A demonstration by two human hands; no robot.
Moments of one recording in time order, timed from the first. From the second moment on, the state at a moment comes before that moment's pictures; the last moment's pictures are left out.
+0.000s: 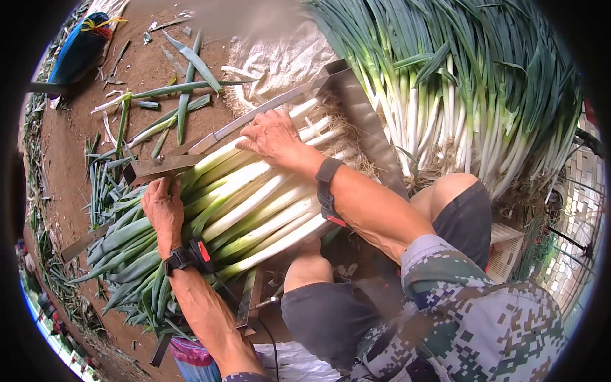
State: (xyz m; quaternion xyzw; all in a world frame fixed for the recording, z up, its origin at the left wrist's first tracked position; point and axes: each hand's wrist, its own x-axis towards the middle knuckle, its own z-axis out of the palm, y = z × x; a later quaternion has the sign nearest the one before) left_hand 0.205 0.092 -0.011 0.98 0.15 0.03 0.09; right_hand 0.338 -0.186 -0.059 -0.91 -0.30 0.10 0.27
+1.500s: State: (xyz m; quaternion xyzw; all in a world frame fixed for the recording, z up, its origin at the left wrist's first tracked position) left_hand 0.097 0.040 0.002 0.98 0.13 0.10 0.07; right_hand 0.241 -0.240 -0.018 -0.88 -0.29 0.03 0.37
